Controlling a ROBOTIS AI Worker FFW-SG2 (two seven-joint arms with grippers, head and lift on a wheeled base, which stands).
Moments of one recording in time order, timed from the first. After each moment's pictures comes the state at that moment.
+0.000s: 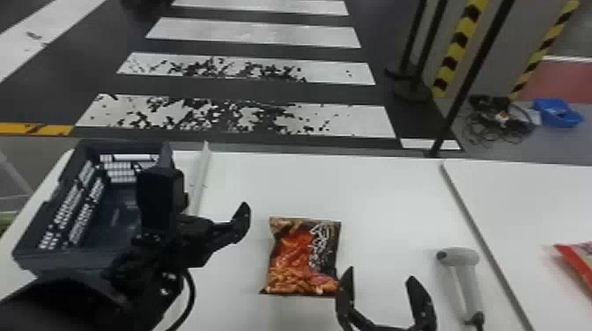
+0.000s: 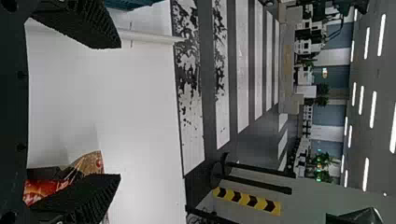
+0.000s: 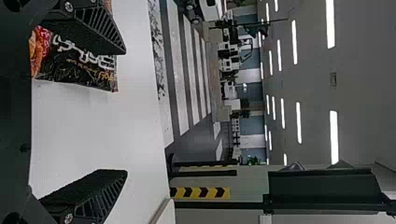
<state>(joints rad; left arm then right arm) 0.22 0.25 -0.20 -2.18 0.30 0.74 0.15 0.60 -0.04 0.30 -1.76 0.03 -0.34 -0.40</state>
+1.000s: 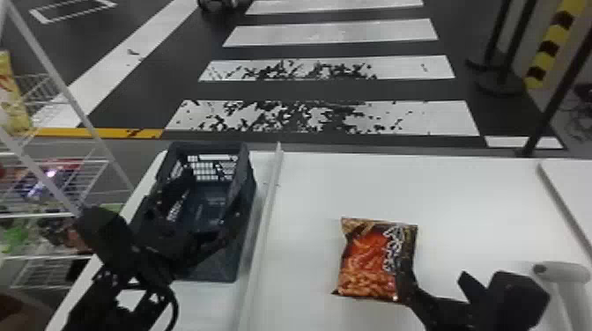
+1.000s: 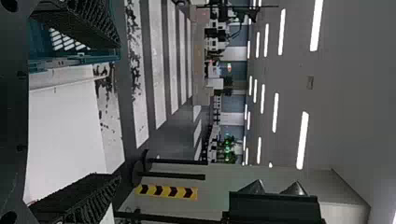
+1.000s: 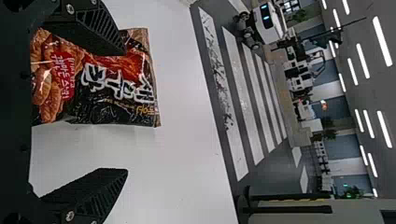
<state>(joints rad) 0.55 0.32 0.11 -2.18 0.31 0.06 -0.17 0.51 -0.02 0.22 -2.00 -0.26 0.31 -0.22</state>
